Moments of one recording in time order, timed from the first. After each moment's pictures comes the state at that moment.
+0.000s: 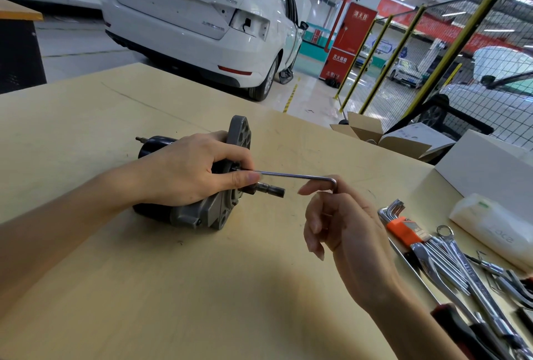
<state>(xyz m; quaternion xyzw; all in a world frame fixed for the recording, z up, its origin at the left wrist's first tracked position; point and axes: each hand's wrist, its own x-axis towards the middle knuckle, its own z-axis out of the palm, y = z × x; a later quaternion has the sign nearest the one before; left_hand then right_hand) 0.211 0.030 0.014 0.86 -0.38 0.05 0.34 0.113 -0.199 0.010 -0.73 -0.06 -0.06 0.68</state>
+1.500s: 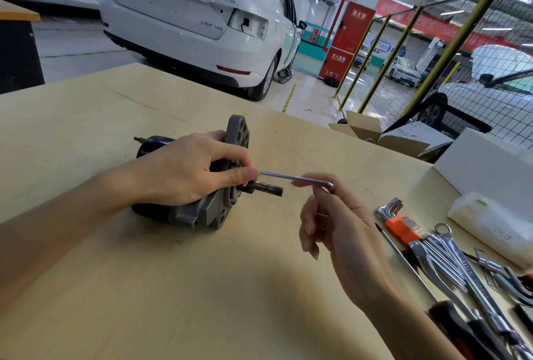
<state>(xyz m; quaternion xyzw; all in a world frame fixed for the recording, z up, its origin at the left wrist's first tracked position) 0.209 0.030 0.016 0.85 -0.39 0.03 0.35 0.112 -0.195 0.009 -0.74 -0.05 -0.07 0.67</state>
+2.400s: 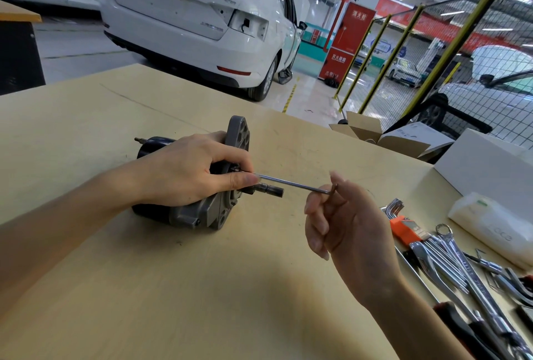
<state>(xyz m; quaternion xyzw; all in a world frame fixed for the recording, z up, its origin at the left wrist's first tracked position) 0.209 0.031 0.016 0.86 -0.38 0.04 0.34 0.114 -0.198 0.015 -0.67 -0.05 0.00 0.74</state>
